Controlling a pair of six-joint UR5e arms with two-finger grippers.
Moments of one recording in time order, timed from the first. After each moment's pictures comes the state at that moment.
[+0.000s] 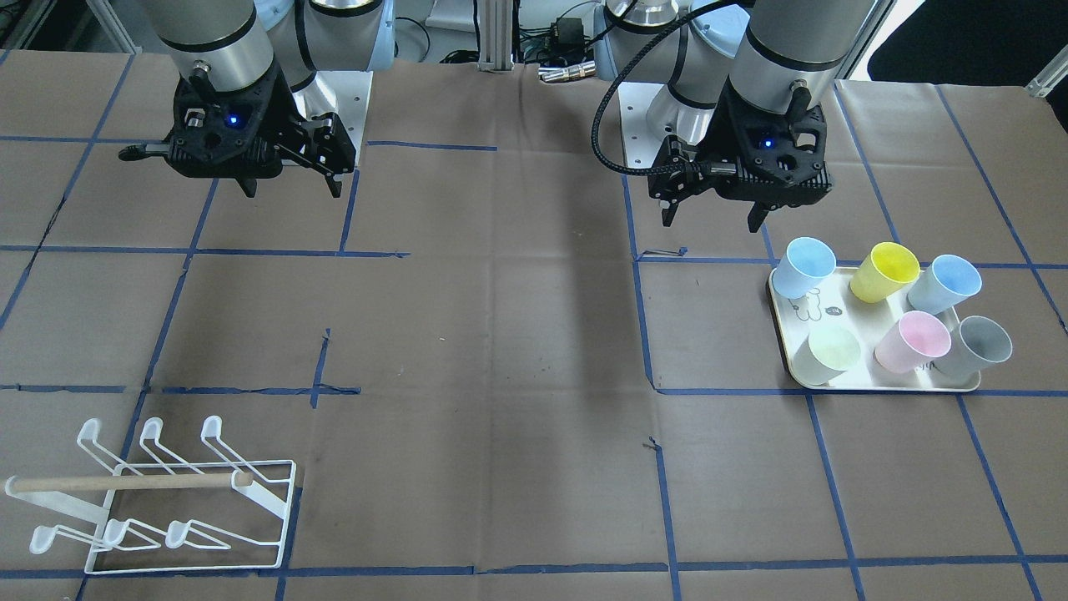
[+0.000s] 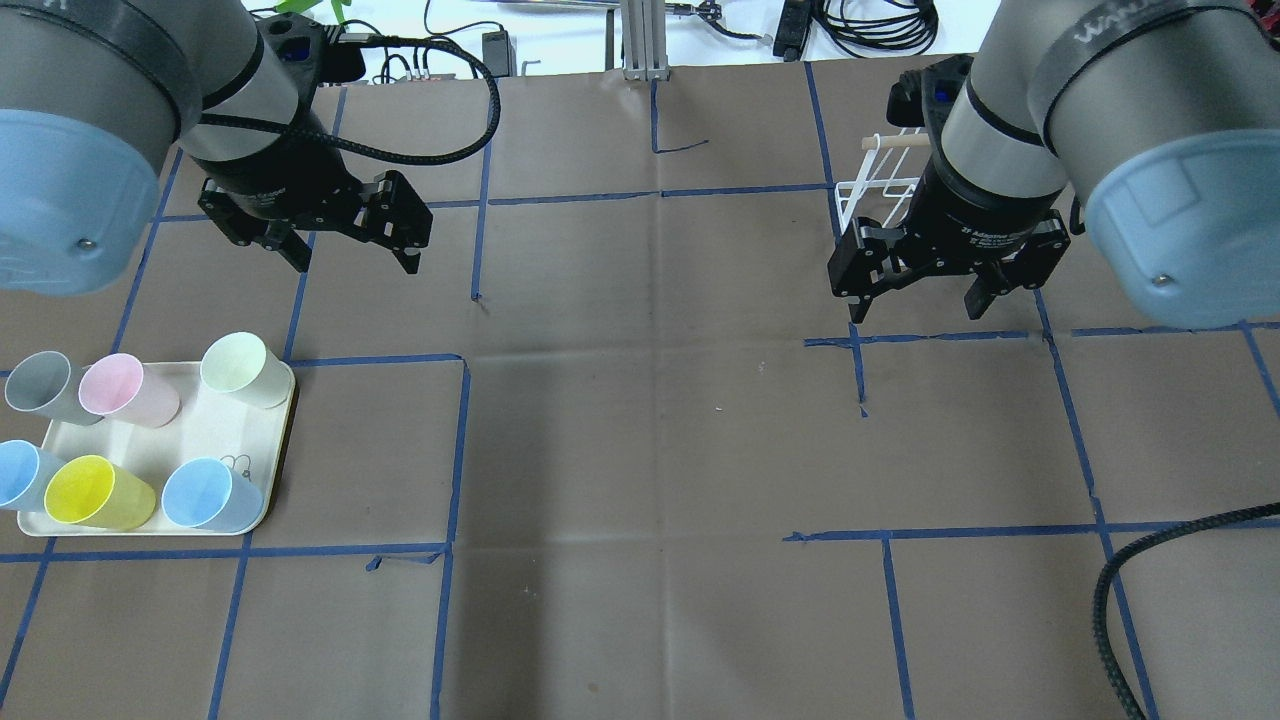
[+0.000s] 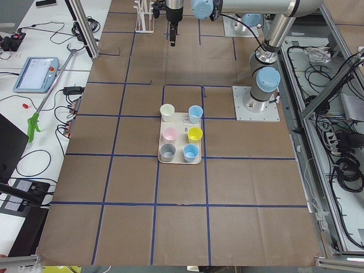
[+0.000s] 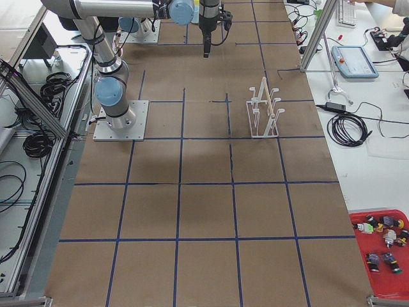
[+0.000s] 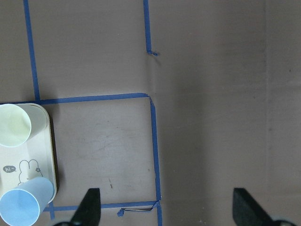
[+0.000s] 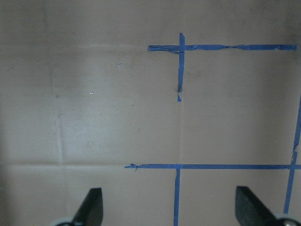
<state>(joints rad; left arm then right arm) -1.59 -1.55 -1.63 -1.50 1.58 0.04 1.62 -1.66 1.72 -1.58 -1.54 0.05</state>
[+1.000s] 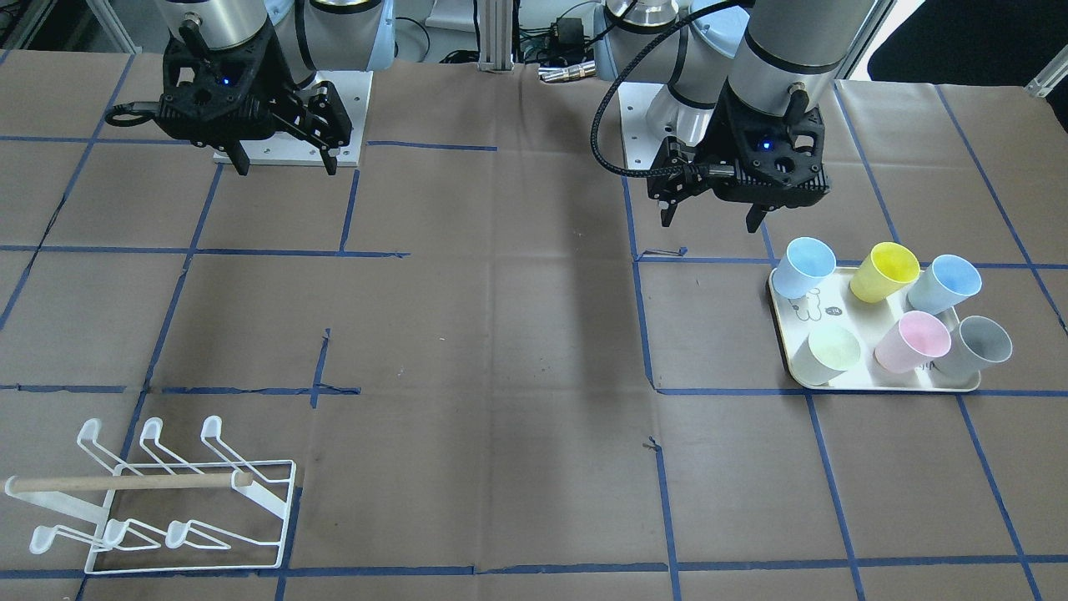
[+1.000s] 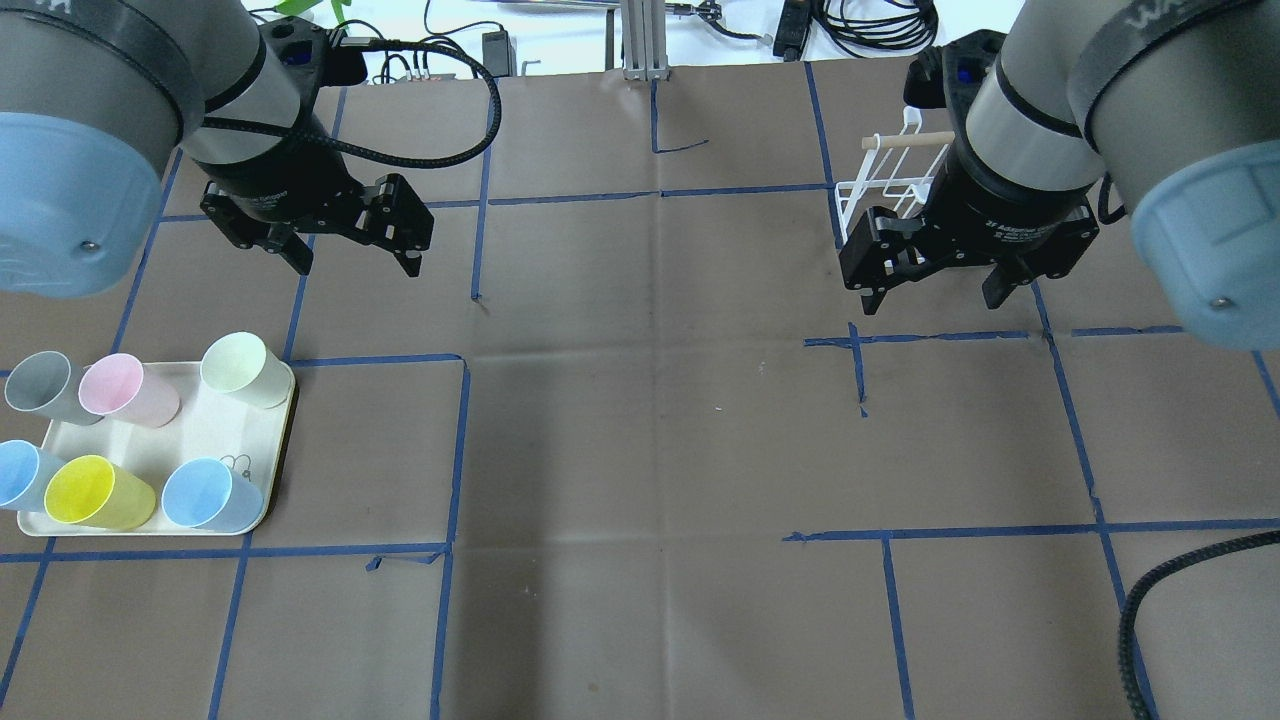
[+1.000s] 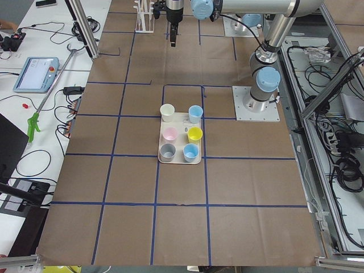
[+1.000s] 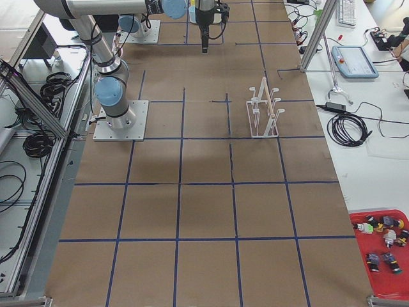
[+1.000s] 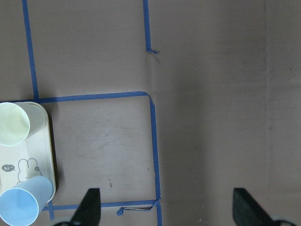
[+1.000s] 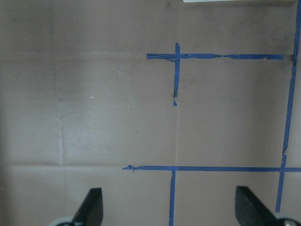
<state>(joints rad) -1.59 -1.55 -1.64 -1.50 1.58 0.04 1.62 -1.71 1.71 -1.57 -1.55 0.04</state>
